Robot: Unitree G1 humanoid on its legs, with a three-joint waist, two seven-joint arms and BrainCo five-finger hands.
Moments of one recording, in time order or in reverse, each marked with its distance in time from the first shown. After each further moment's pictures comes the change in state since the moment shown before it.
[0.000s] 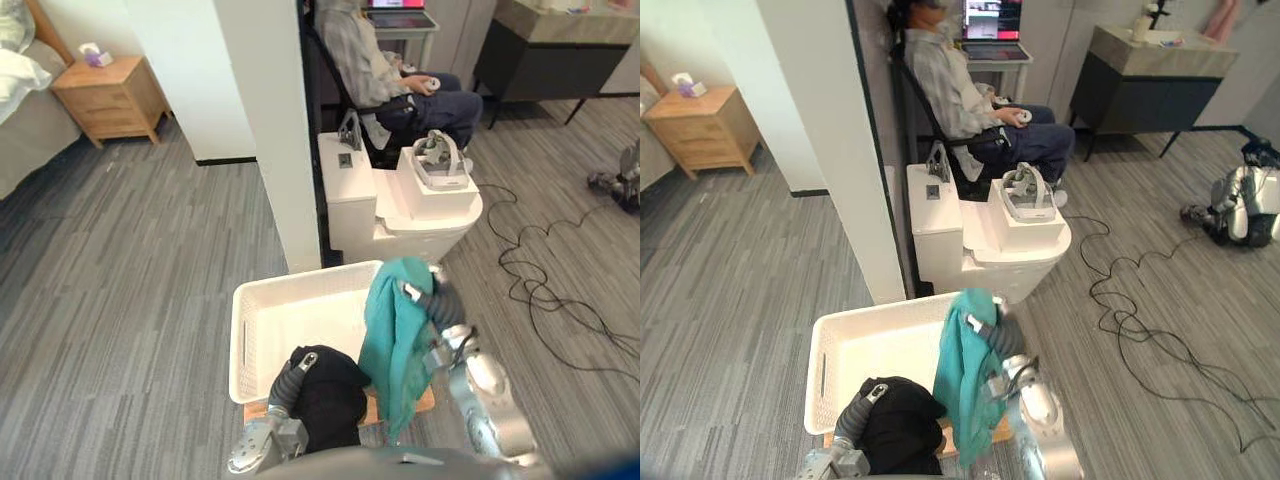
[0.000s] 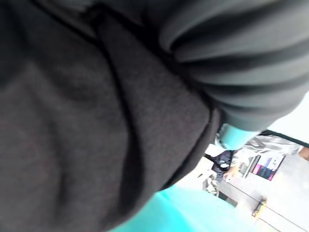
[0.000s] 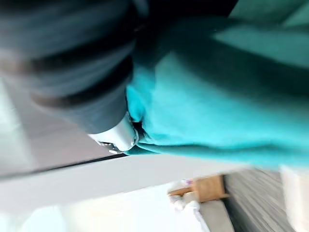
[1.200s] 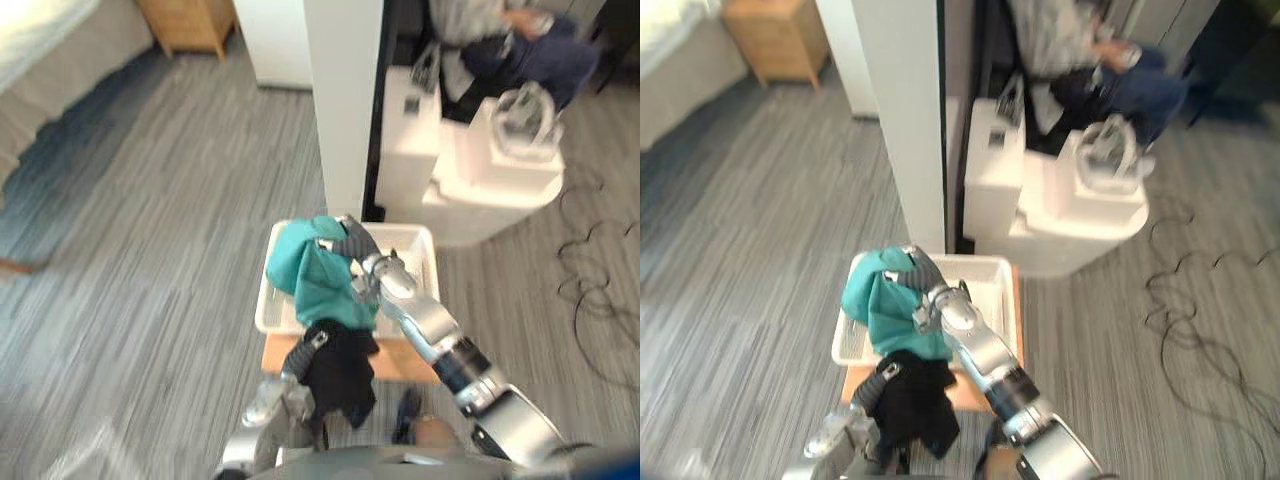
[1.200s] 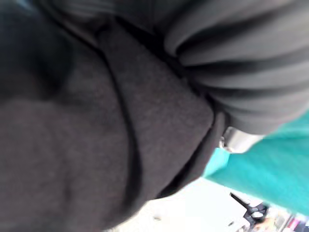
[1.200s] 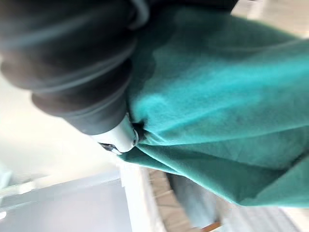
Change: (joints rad) left arm -0.332 -0.001 0.035 0.204 0.000 0.019 -0.051; right arm -0.669 0.170 0.248 0.602 -0.115 0.237 -0.171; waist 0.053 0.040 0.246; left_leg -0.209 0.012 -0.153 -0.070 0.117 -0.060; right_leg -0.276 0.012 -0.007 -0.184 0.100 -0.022
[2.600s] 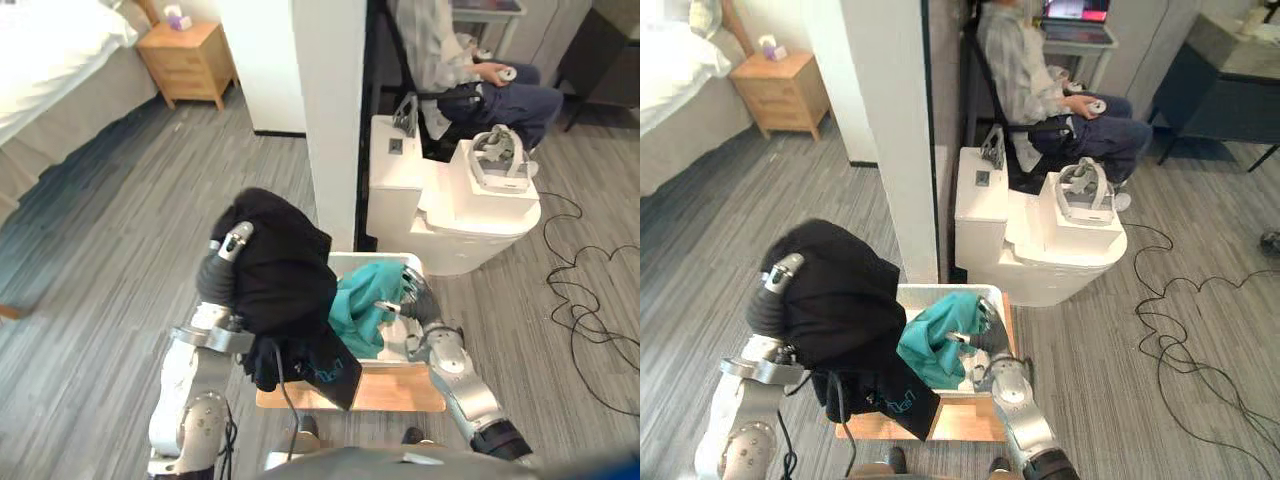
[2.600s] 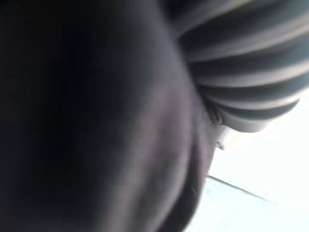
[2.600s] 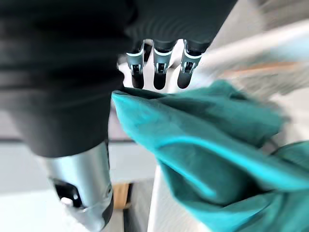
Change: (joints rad) left arm 0.048 0.064 0.328 -0.830 -0.303 0.007 -0.134; right arm 0.614 -0.105 -0.183 -0.062 -0.119 -0.098 -0.116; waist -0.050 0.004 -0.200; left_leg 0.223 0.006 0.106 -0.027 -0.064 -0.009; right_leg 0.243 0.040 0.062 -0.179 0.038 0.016
